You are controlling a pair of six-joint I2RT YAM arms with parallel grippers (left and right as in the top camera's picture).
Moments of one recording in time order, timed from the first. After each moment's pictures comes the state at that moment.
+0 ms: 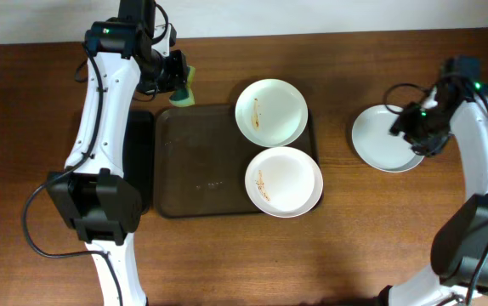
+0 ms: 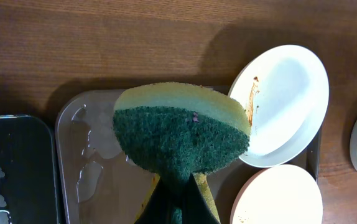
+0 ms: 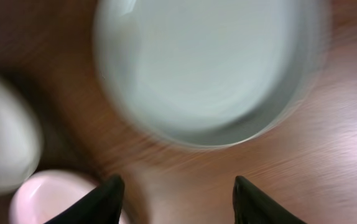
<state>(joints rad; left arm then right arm) -0.12 2.19 2.29 -1.29 0.25 -0.21 -0.24 1.79 1.52 -1.11 -0.17 0.36</state>
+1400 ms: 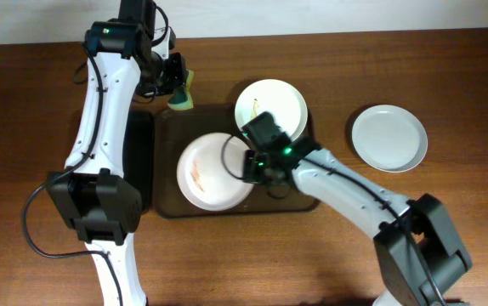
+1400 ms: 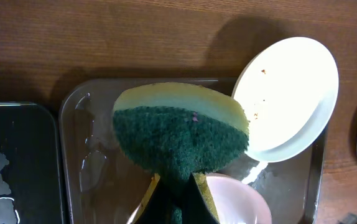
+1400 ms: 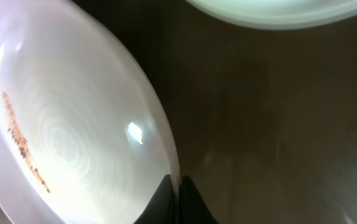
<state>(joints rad) -0.12 2.19 2.29 -1.33 0.23 -0.21 0.64 1.80 1.23 -0.57 -0.03 0.76</state>
